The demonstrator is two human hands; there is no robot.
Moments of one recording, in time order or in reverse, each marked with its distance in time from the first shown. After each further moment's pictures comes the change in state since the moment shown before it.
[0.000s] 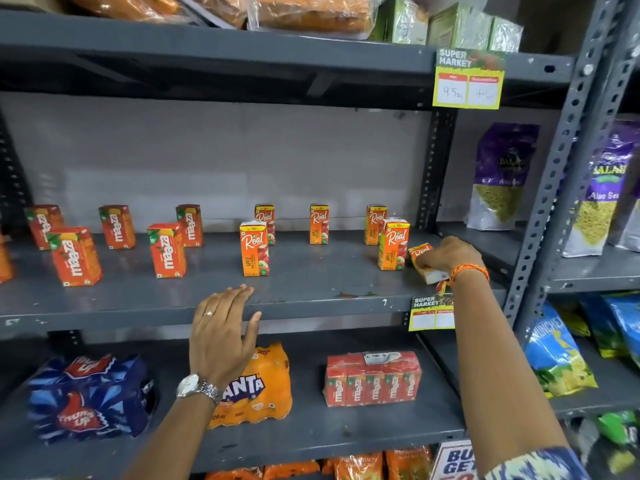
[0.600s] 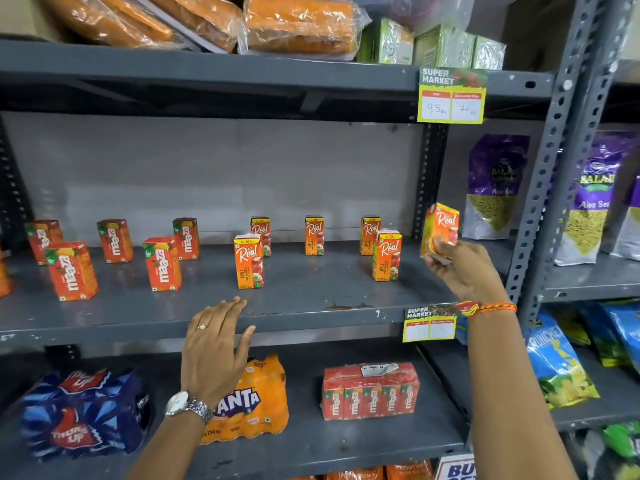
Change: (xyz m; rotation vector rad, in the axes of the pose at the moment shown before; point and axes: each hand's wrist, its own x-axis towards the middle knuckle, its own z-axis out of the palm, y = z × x) left_hand -0.001 0.003 -0.006 0.011 -0.054 0.004; right_hand 0.000 0.026 -0.016 1.420 -0.199 -0.034
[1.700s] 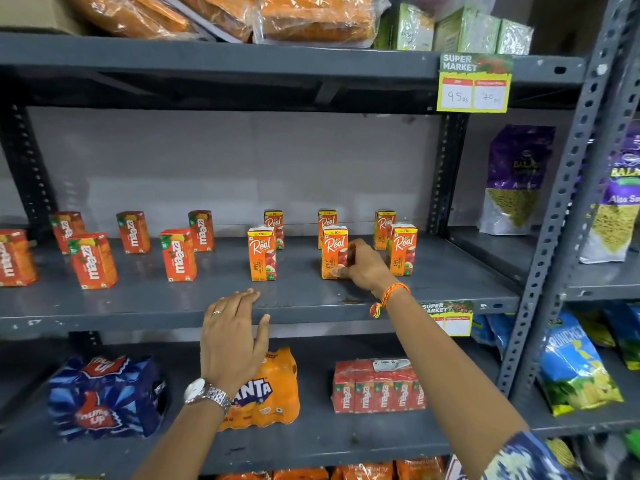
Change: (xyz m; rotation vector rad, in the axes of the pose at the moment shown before) left_hand 0.007 0.016 -0.011 -0.020 -0.034 -0.099; right_hand -0.006 0.091 0.125 -1.028 -0.384 -0.170
